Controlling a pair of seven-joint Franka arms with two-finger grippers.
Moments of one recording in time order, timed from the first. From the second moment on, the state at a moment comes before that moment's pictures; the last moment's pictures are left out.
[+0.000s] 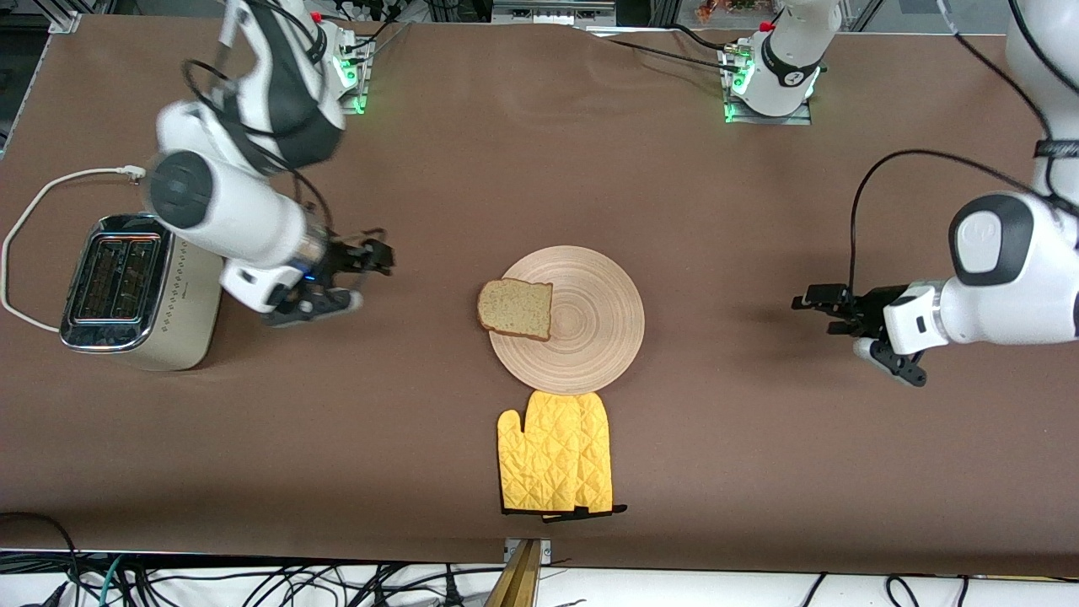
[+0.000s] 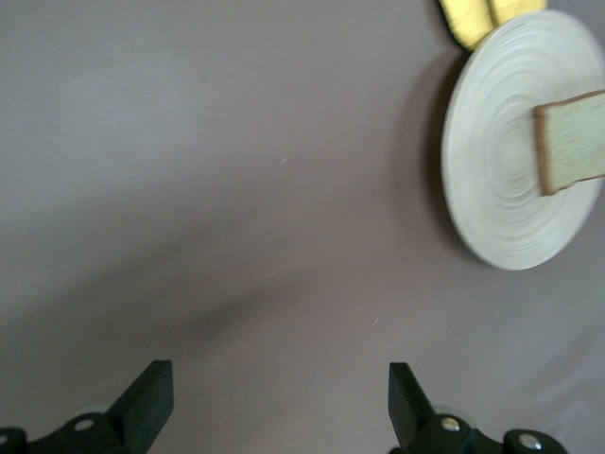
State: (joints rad) left arm 0.48 0.43 -0.53 -1.66 -0.10 1.82 0.34; right arm 0.39 0.37 0.00 -1.66 0.21 1.97 0.16
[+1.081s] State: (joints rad) left arm -0.03 0.02 -0.02 -1.67 0.02 1.64 0.09; right arm 0.51 0.53 0.06 -1.89 0.49 2.57 0.30
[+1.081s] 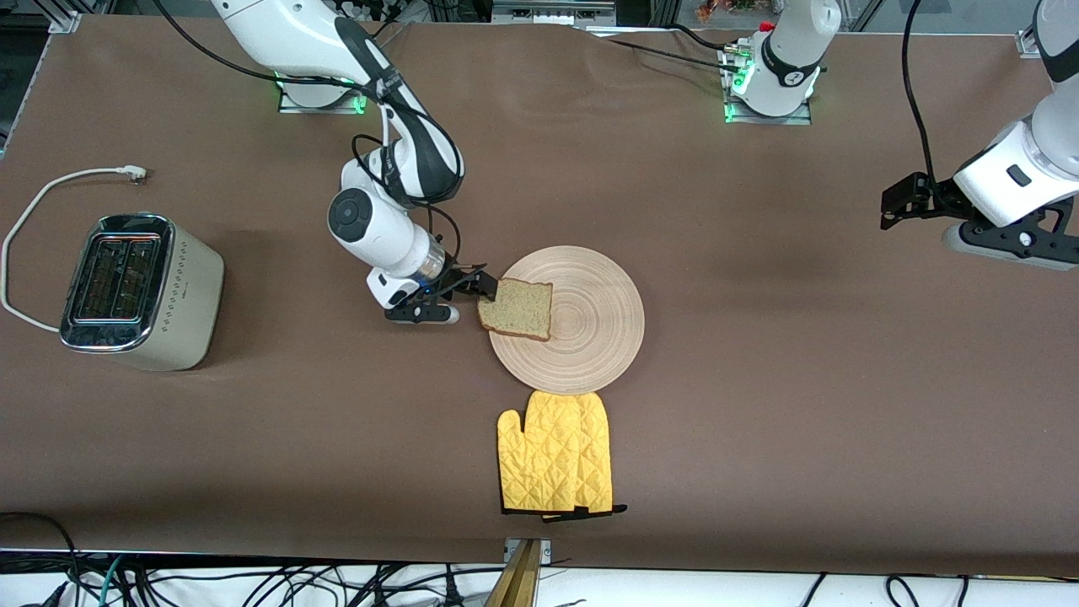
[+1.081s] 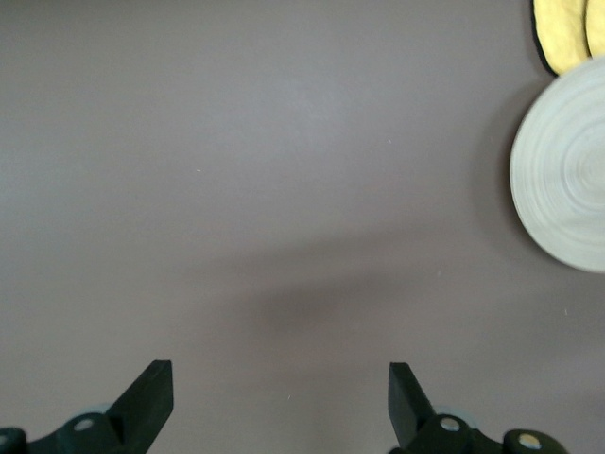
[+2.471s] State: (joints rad) left arm -0.05 -0.01 0.02 -1.70 0.02 1.68 -0.05; right arm 0.52 0.57 0.06 -1.85 0.51 2.57 0.32
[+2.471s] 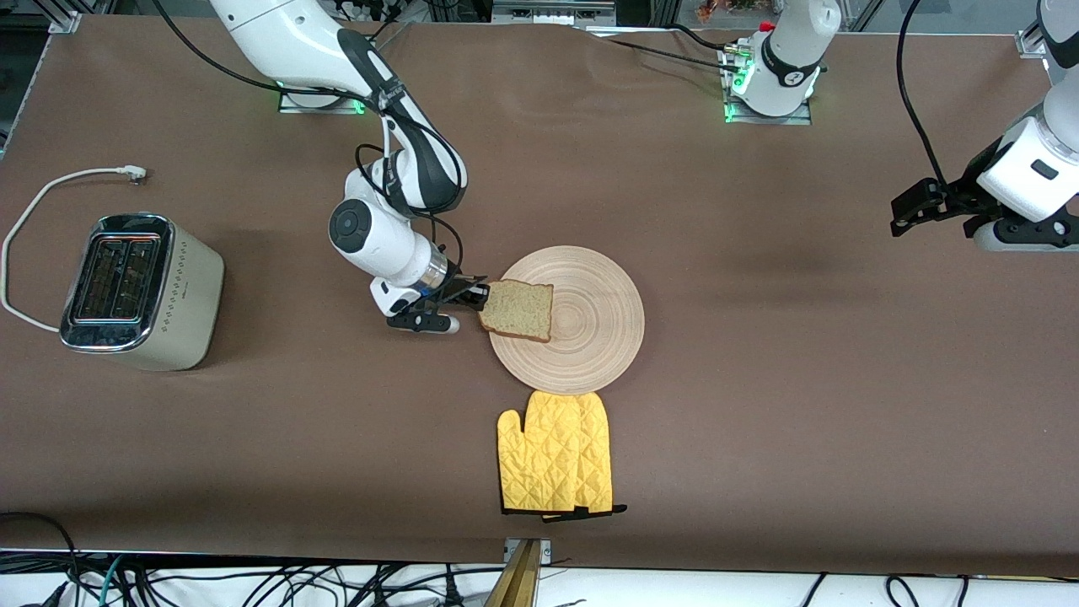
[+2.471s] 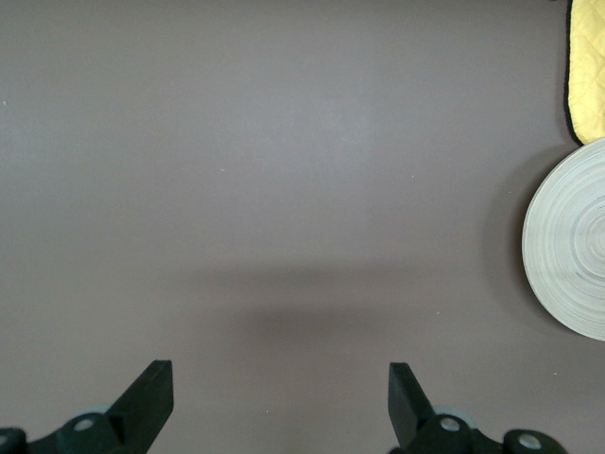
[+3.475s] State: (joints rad) left arm -0.05 -0.01 0.03 -1.69 0.02 1.63 -0.05; right arm 0.51 0.56 0.00 -1.66 0.39 2.24 0.31
